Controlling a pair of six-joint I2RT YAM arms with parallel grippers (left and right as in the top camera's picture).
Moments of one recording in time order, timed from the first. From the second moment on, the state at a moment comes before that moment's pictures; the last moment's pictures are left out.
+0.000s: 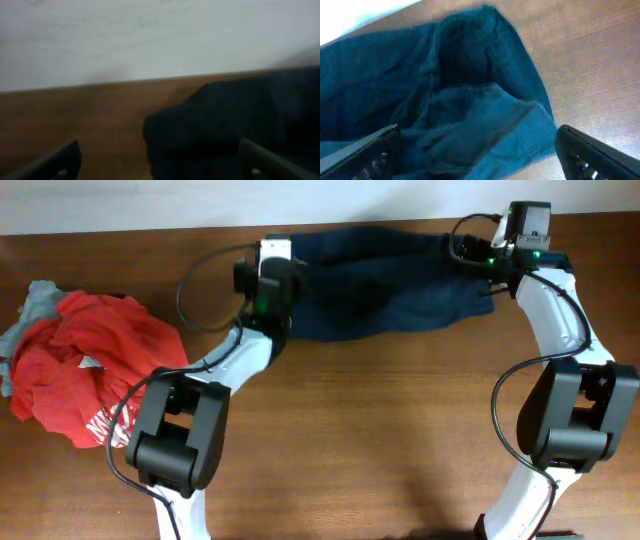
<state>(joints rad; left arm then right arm) -0.38 2.07 1.38 0.27 -0.45 -0.02 -0.14 2.05 1.71 -0.56 -0.09 0.24</state>
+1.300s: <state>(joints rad) -0.44 2.26 1.83 -0.23 -0.01 0.02 0.05 2.17 1.78 -0.49 -0.15 0.04</state>
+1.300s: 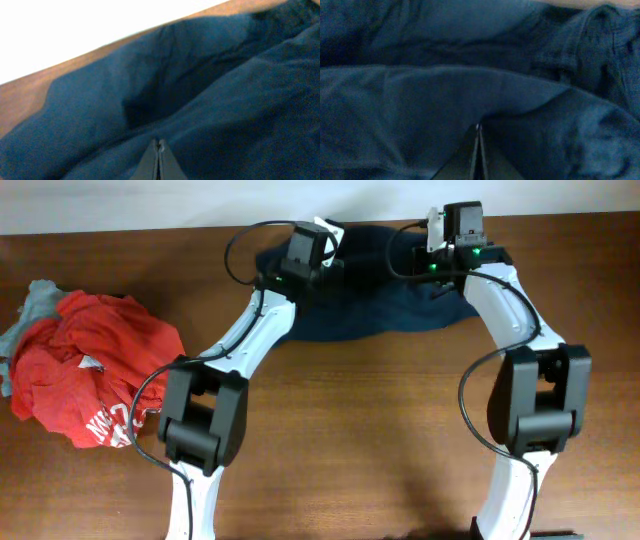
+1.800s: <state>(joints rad) -0.44 2.50 1.83 -0.01 -0.12 0.02 0.05 2.30 1.78 -0.43 -0.12 0.04</state>
